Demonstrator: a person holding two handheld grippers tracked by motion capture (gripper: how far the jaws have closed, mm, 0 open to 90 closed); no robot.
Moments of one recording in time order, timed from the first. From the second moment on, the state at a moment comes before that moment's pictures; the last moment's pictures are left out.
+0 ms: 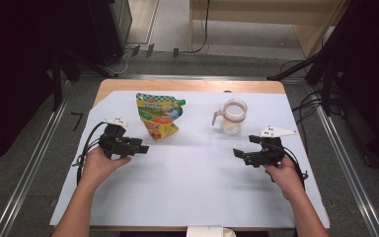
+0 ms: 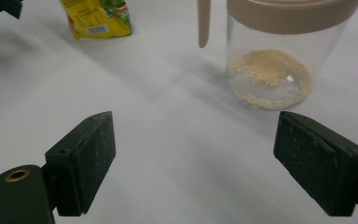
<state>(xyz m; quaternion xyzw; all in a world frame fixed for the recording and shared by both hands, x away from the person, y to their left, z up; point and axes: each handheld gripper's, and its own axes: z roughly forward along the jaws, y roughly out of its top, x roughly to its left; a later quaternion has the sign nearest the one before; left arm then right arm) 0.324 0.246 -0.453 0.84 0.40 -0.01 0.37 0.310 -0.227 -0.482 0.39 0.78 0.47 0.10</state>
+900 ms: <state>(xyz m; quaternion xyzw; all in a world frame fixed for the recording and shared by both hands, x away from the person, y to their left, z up) 0.321 0.238 -0.435 0.86 0.34 0.00 0.39 0.301 -0.215 -0.468 0.35 0.80 0.48 0.10</state>
